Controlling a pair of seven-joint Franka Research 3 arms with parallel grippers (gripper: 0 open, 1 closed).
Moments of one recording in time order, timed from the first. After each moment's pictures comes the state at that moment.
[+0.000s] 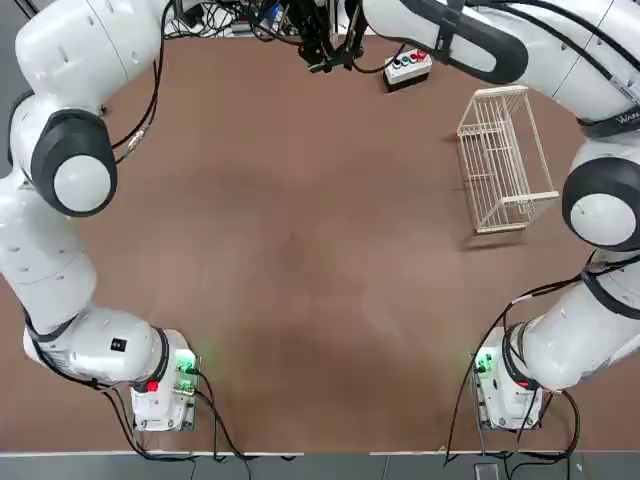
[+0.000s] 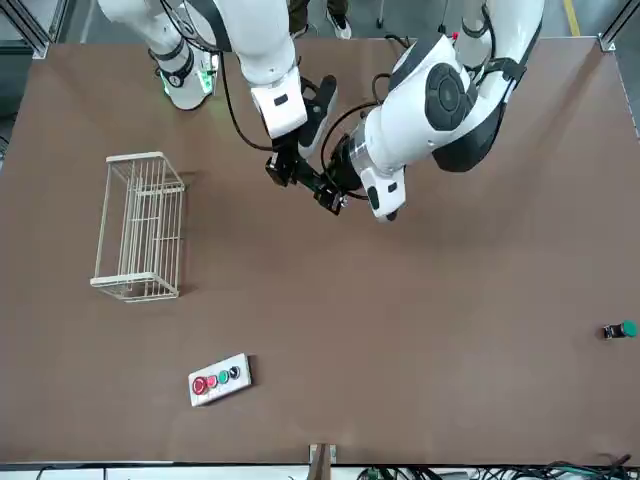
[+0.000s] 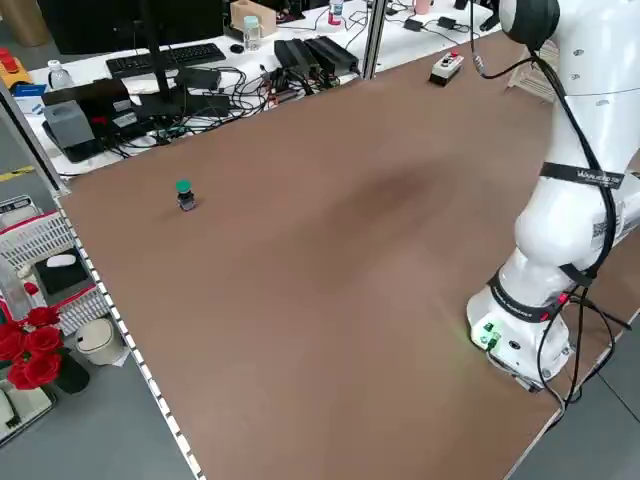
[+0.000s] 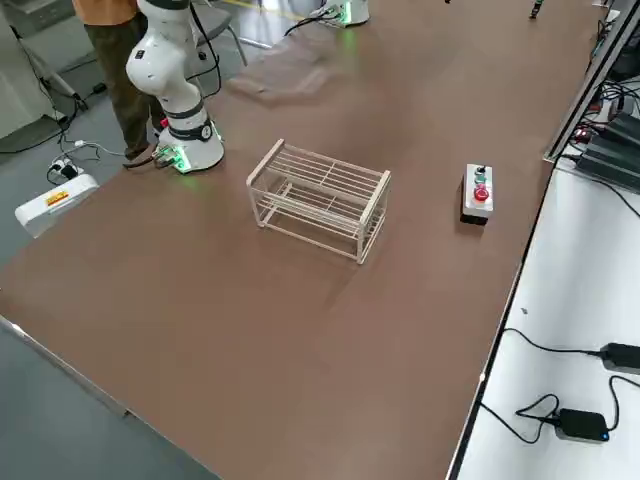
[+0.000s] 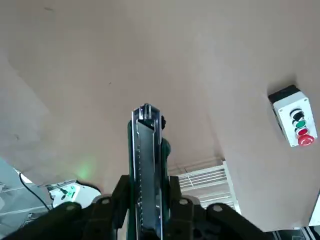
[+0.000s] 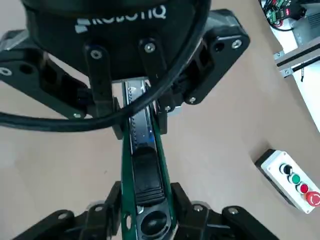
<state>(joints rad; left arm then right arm) -0.17 0.47 -0.63 -1.33 -0.24 1.95 -1.90 0.35 0.35 0.52 -1.29 -0.19 1.78 -0.29</state>
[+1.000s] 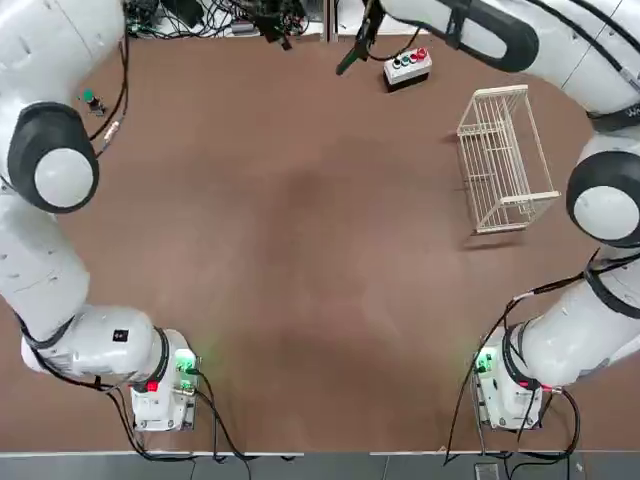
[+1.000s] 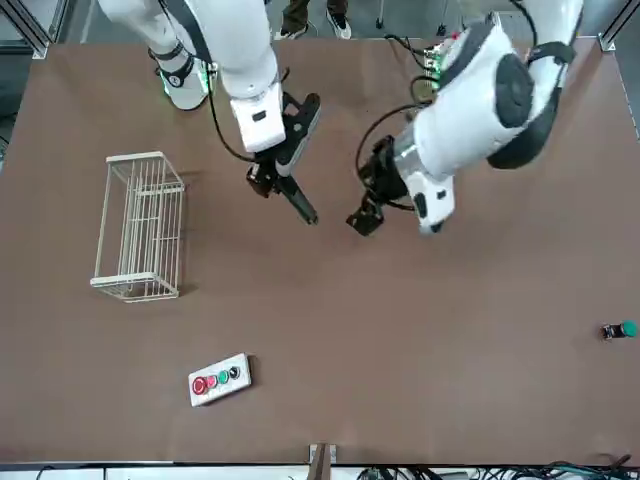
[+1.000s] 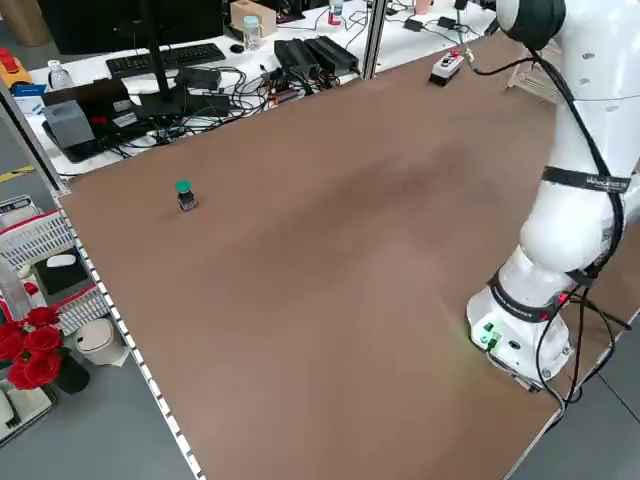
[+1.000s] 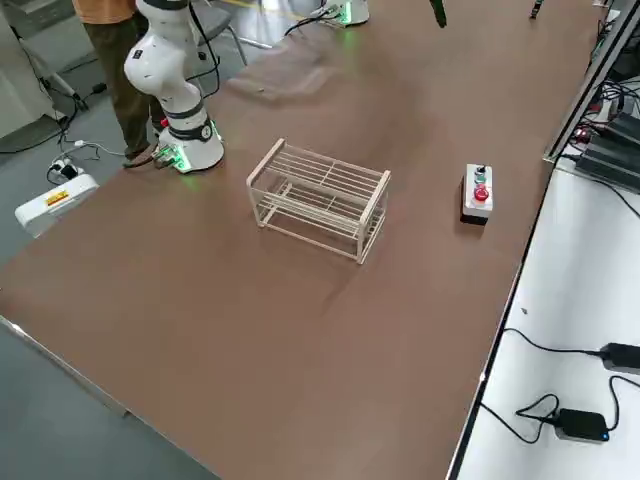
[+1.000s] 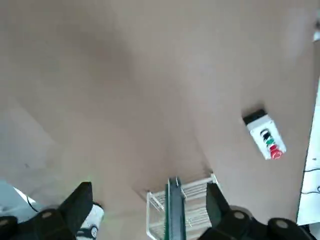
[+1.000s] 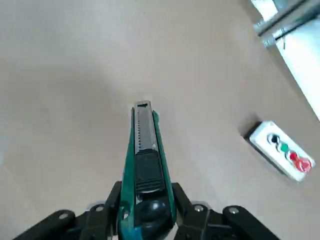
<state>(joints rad) 0.04 0.40 -0.65 -1.31 -0.24 1.81 -1.70 0.26 0.33 0.51 -1.29 -0.18 1.70 -0.23</state>
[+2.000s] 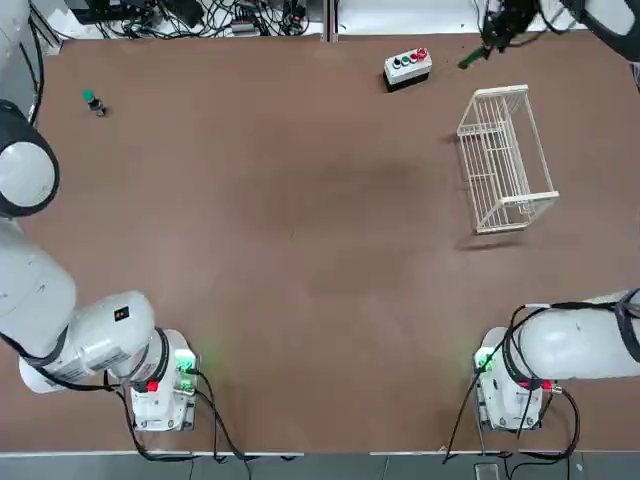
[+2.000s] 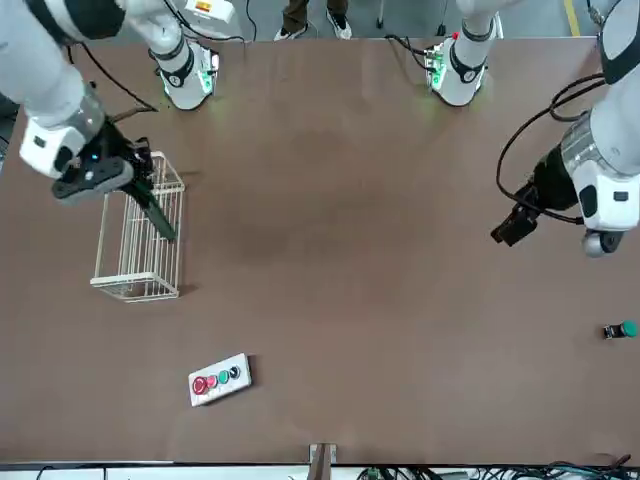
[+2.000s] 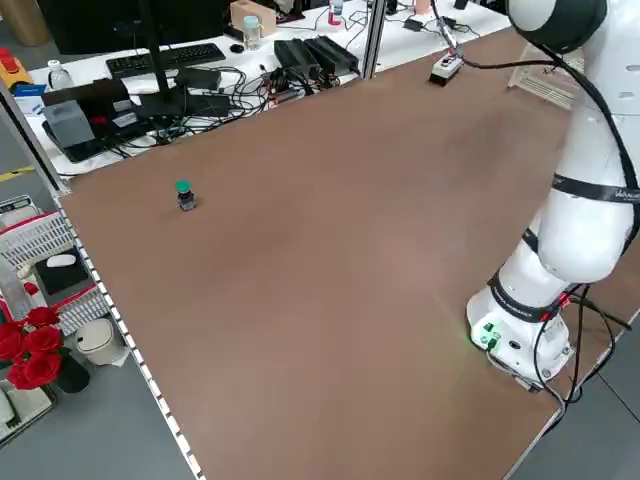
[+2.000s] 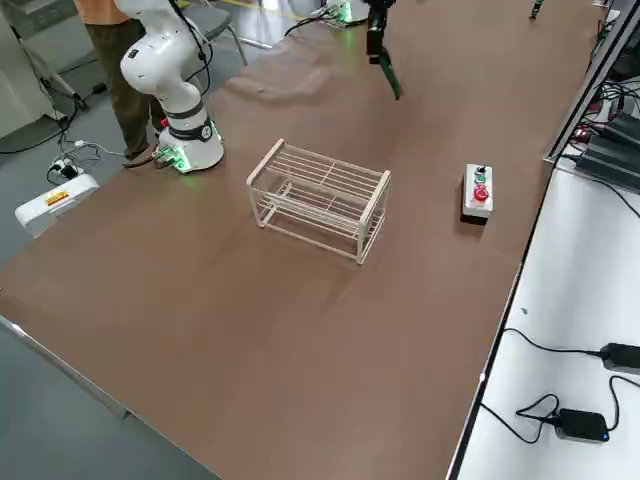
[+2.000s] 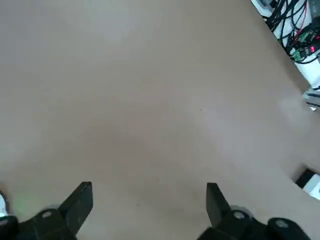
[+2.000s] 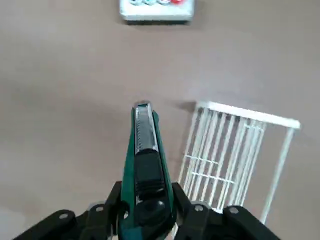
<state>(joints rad) 0.36 0.25 -0.64 -1.33 0.00 1.56 -1.00 0.16 -0.13 -0.01 -1.88 0.04 1.77 -0.11</state>
